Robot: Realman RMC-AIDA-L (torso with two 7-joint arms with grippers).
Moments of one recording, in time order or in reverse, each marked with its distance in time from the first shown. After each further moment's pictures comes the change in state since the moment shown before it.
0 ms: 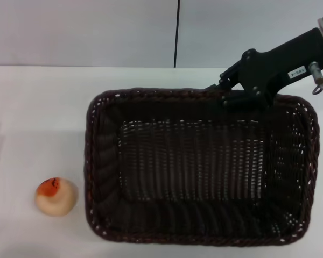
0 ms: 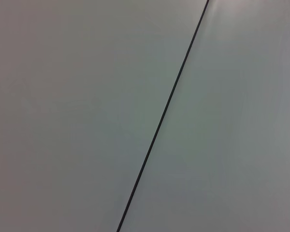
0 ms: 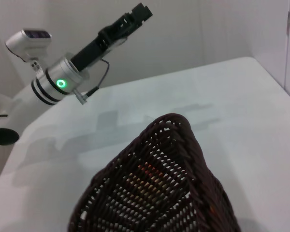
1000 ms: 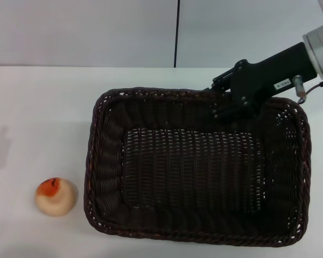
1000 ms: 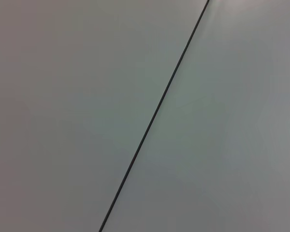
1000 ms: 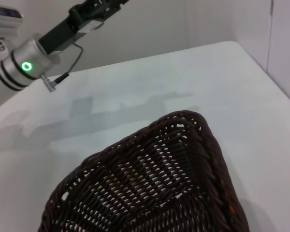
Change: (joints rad) left arm 0.014 -0.001 0.040 -0.042 0.000 -0.001 0.000; right arm 0.000 0.016 -0.022 0.093 -0.032 0.123 -0.089
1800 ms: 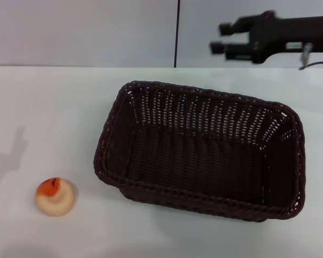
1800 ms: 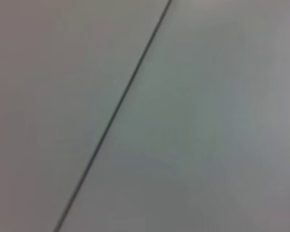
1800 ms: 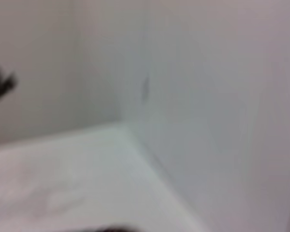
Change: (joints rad) left arm -0.007 0.004 0.097 0.034 0.013 -0.002 0.000; right arm -0.124 0.009 0.164 0.074 0.243 0.273 -0.202
